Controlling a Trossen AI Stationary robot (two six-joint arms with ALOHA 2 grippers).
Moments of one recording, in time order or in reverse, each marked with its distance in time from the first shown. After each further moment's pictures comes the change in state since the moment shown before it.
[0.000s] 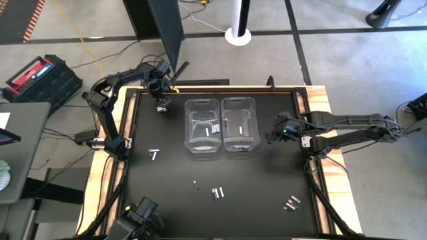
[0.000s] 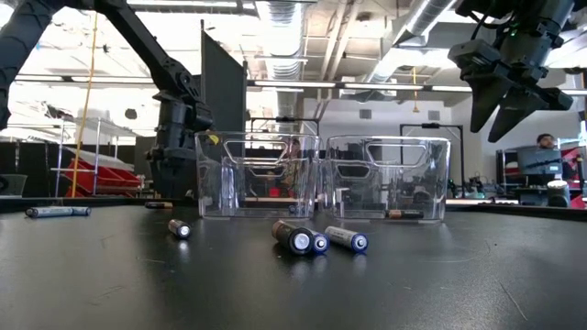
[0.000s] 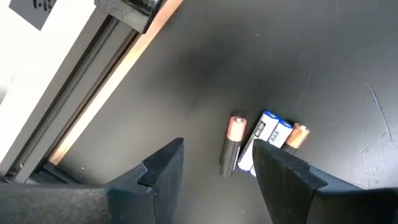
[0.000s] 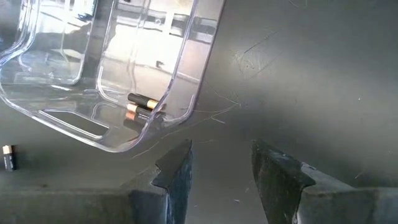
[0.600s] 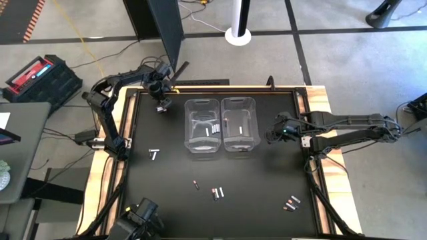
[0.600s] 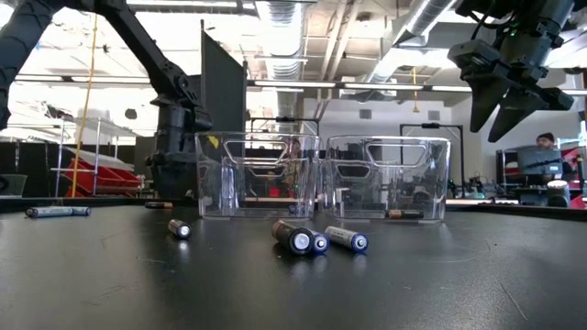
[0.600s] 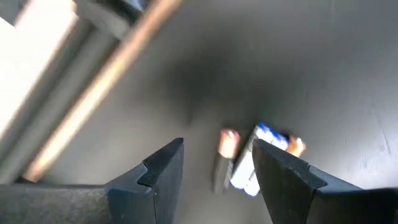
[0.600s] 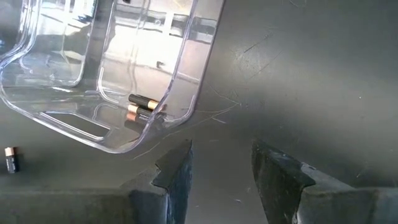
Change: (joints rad) left arm 0.000 0.000 -0.060 0.066 0.042 0.002; right arm 0.001 0.000 0.000 0.001 0.000 0.012
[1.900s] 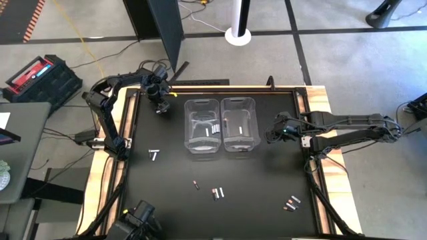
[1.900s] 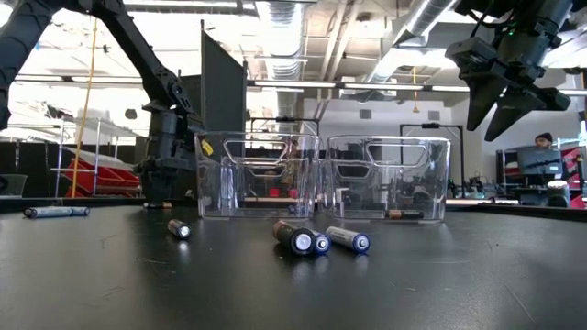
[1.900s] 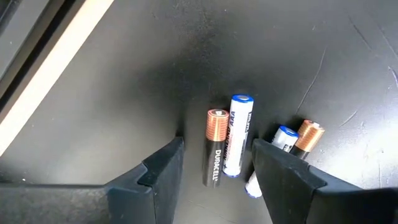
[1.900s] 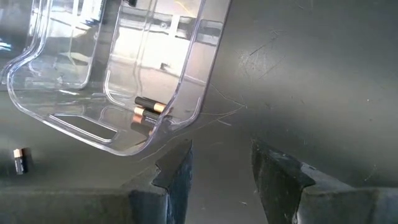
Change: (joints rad) left arm 0.023 0.000 -0.062 0.012 0.046 -0.011; right arm 0.000 0.000 0.000 0.020 -0.001 -0.001
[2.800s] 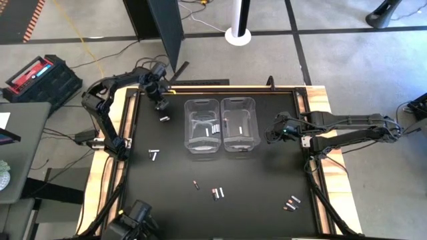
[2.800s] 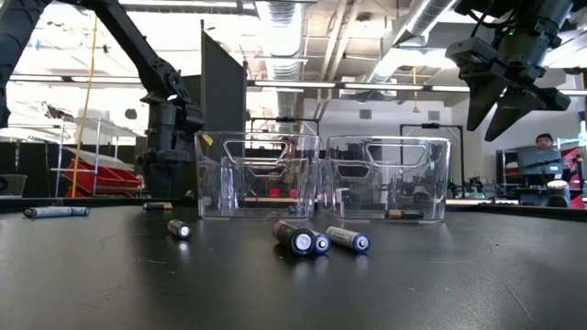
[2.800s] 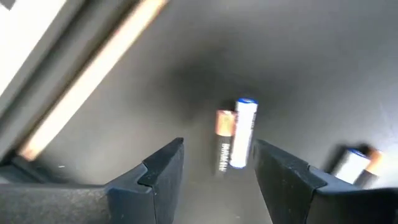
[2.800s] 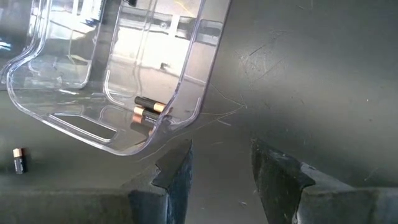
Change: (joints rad) left arm 0.014 -0.067 0.001 0.031 -0.045 -0.002; right arm 0.000 0.000 0.000 0.000 0.000 0.000
